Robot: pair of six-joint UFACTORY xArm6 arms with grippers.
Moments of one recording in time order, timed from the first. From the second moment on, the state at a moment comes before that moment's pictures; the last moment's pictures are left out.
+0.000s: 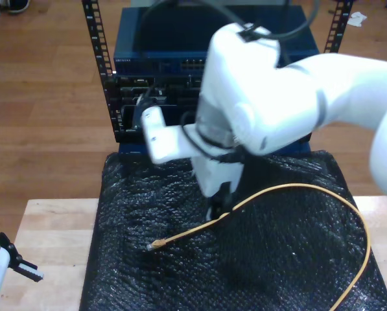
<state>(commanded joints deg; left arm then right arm) 43.6 -29.4 -30.7 -24.3 92.4 -224.9 37.1 -5.4 -60.6 3.3 60.4 -69.2</state>
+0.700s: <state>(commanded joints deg) 43.6 -29.4 -30.7 -24.2 92.5 -224.8 45.8 7.2 -61.3 -8.4 53.4 -55.8</state>
